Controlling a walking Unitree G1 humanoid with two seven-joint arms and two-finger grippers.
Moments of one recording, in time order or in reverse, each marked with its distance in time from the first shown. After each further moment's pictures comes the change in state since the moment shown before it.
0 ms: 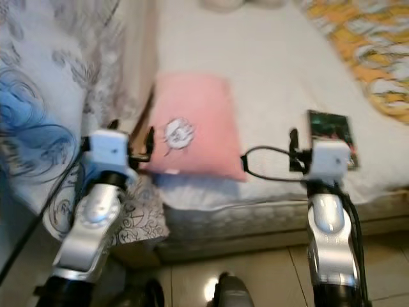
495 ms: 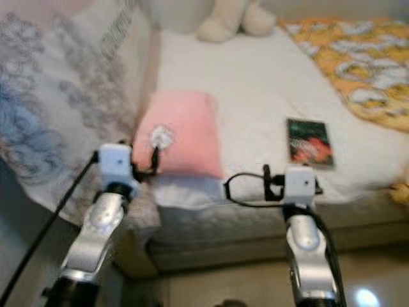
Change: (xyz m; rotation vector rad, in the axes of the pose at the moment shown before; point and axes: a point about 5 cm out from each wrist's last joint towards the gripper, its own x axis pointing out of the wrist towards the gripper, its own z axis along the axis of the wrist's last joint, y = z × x) left arm 0.002 -0.012 -0.032 -0.054 0.134 -0.046; right arm -0.020 0.033 -0.041 0.037 0.258 0.114
